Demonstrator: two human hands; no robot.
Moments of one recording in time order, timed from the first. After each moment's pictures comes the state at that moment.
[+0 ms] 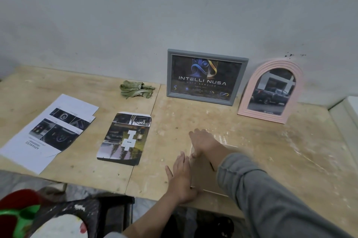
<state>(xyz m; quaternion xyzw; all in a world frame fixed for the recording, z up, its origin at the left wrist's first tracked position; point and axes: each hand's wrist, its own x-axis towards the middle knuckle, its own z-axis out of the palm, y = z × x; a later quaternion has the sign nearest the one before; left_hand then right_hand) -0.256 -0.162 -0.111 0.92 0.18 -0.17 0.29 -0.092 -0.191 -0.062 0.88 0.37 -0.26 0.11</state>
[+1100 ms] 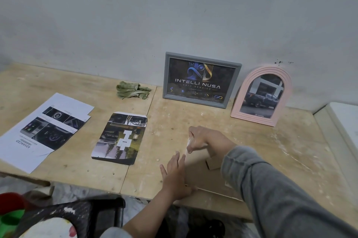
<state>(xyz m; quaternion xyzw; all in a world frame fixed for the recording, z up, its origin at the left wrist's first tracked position) -0.257 -0.160 -0.108 0.92 0.19 -0.15 0.30 -0.080 -0.198 -0.018 0.87 0.31 -0.37 0.02</state>
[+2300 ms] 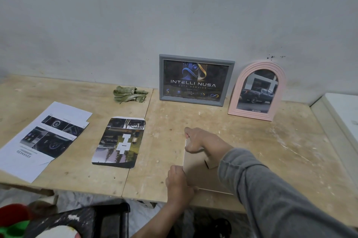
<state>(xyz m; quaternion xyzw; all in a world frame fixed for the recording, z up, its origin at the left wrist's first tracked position) -0.270 -0.185 -0.106 0.89 0.30 -0.02 0.35 -0.095 -0.205 -0.026 0.88 0.32 -0.35 -0.03</state>
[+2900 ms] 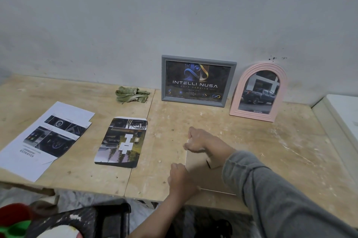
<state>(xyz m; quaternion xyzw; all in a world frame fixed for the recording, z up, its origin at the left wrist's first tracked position) -0.258 -0.177 -0.087 0.89 0.28 -0.11 0.34 -0.095 -0.205 -0.033 0.90 0.27 -0.34 -0.06</state>
